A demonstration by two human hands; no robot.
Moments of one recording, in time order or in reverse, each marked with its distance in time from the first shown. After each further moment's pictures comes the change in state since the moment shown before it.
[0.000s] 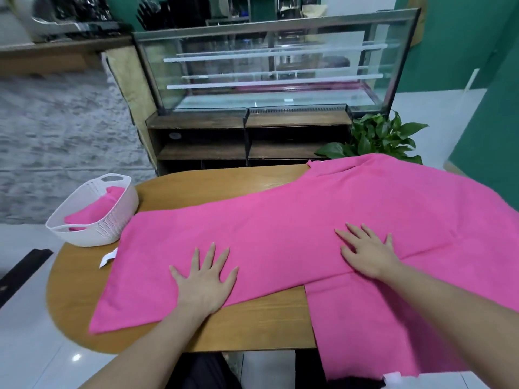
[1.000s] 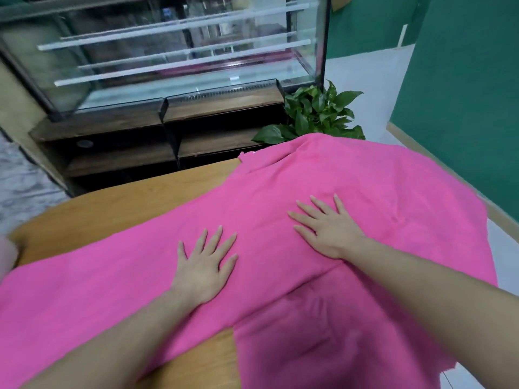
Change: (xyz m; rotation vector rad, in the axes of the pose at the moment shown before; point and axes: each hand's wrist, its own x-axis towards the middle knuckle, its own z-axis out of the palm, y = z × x) left_hand 0.113 0.154 0.009 0.088 -0.038 0.451; right_hand 0.064 0.083 -0.017 -0.120 0.088 -0.132
